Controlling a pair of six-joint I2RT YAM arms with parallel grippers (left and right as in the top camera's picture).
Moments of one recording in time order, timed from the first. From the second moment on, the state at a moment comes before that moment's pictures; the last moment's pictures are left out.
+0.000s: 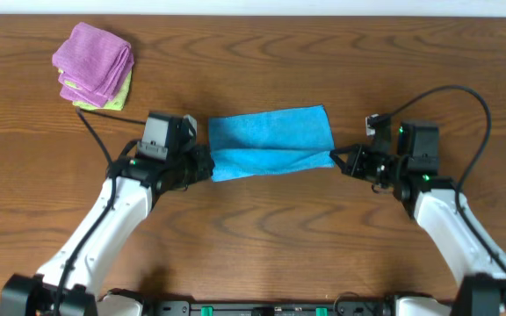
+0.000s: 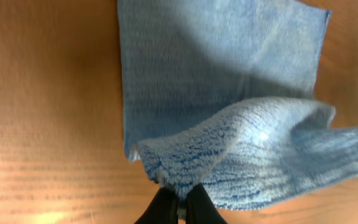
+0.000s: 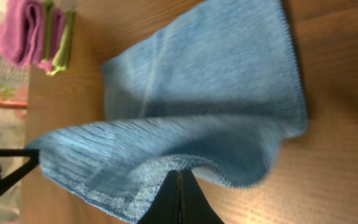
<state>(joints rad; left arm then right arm) -0.26 1.41 0.85 -0.49 0.37 -0.56 -0.01 1.41 0.69 -0.18 -0.66 0.42</state>
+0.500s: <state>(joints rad) -0.24 1.79 1.14 -0.44 0.38 -0.48 -0.01 1.72 1.03 -0.17 -0.61 0.44</state>
